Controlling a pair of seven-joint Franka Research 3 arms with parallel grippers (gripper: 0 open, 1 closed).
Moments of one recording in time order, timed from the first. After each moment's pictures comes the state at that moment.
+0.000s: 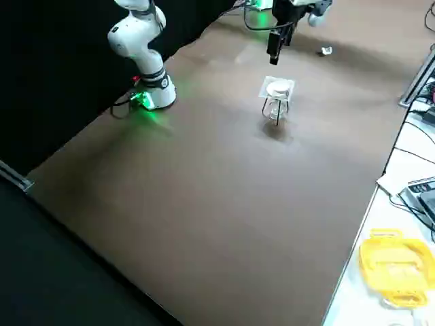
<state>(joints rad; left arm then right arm) 0.01 0.10 -0.22 -1.43 0.08 1.46 -0.08 0.01 0.12 -0.03 -1.53 0.03 1.59 -0.10</state>
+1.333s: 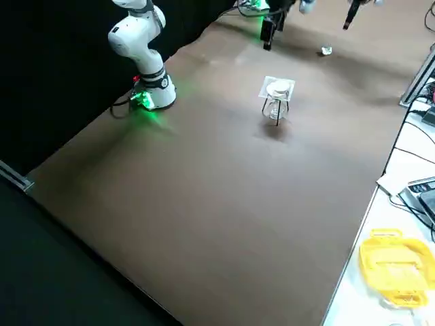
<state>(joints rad) -0.31 0.62 -0.26 -1.47 0.07 2.00 -0.68 0.04 0.03 -0.01 -1.64 0.09 1.56 -0.08</state>
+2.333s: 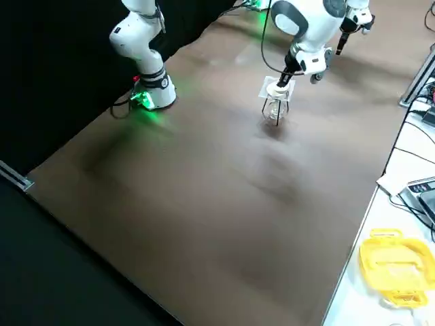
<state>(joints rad) -0.39 0.79 -0.20 -1.48 0.14 2.20 -0.72 0.14 0.39 0.00 -1.66 0.25 1.67 -0.08</state>
